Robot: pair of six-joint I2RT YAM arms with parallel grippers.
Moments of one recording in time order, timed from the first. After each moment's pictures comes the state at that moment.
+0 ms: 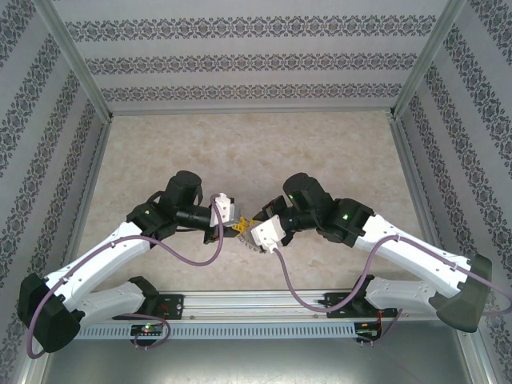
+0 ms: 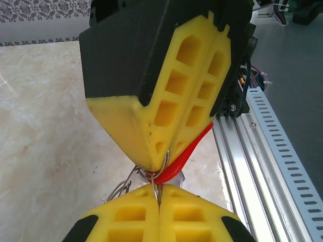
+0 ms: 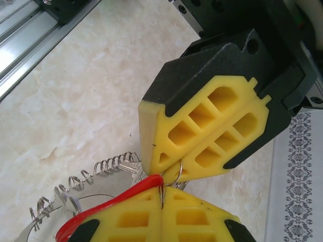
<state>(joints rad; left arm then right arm) -0.63 1.05 0.84 -0.43 0.79 0.57 0.93 1.11 1.03 -0.59 -0.36 -1.19</state>
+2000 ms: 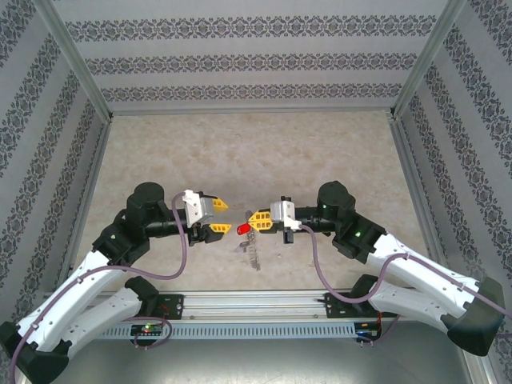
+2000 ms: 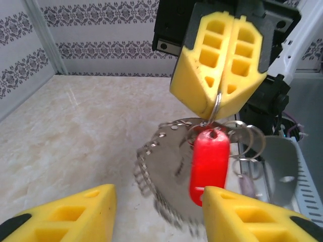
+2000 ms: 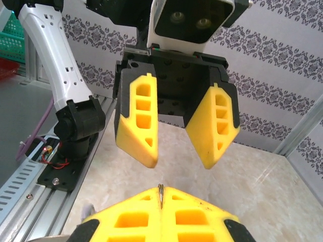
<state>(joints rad) -0.57 0.74 0.77 -0.36 0.69 0.31 0.82 0.92 0.72 0.08 -0.72 -0.40</state>
